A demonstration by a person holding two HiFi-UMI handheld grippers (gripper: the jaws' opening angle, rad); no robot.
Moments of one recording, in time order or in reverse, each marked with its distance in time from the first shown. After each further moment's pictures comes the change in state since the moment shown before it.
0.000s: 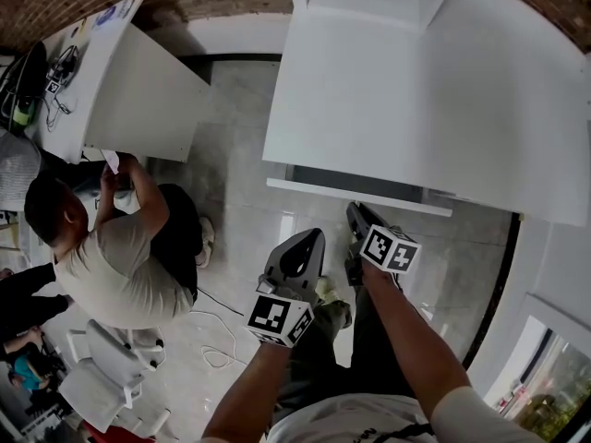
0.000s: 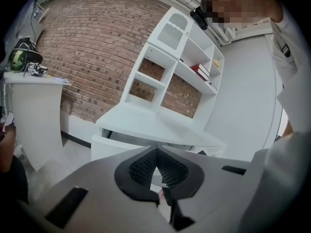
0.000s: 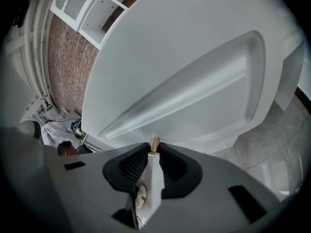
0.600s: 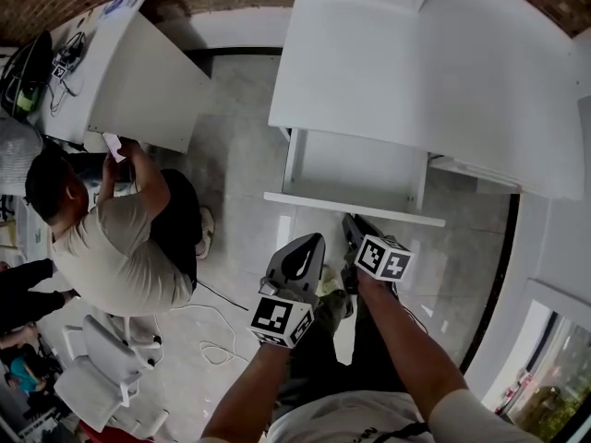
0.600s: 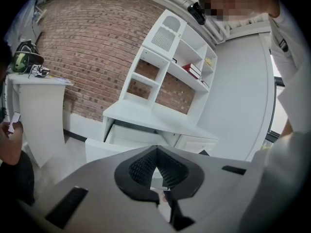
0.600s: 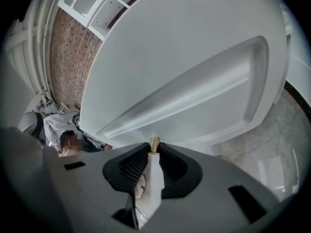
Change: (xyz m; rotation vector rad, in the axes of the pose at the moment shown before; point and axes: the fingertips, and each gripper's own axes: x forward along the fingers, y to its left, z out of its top) left arm -0.070 -0.024 -0.041 0.018 0.023 -0.024; right arm -0.051 0.006 -0.085 -0.018 0.023 -0.027
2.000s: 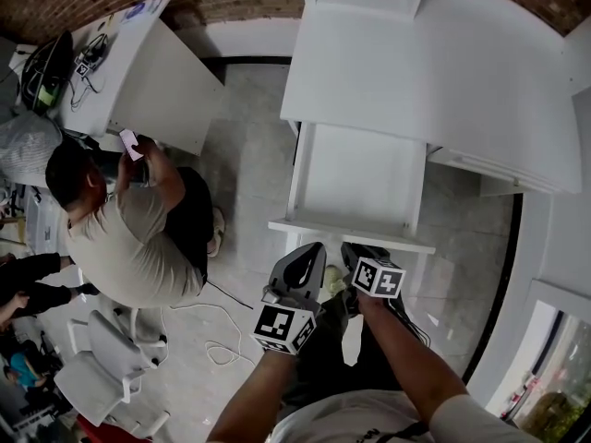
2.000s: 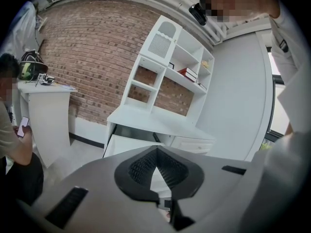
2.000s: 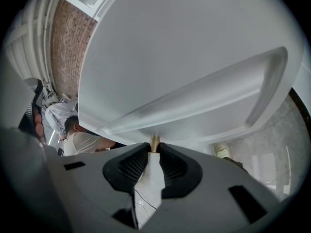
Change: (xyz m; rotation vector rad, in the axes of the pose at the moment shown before) left arm -0.057 -0.029 0.002 0.022 -0.027 0.026; right arm -0.047 0.003 -0.087 -0.031 0.117 -0.012
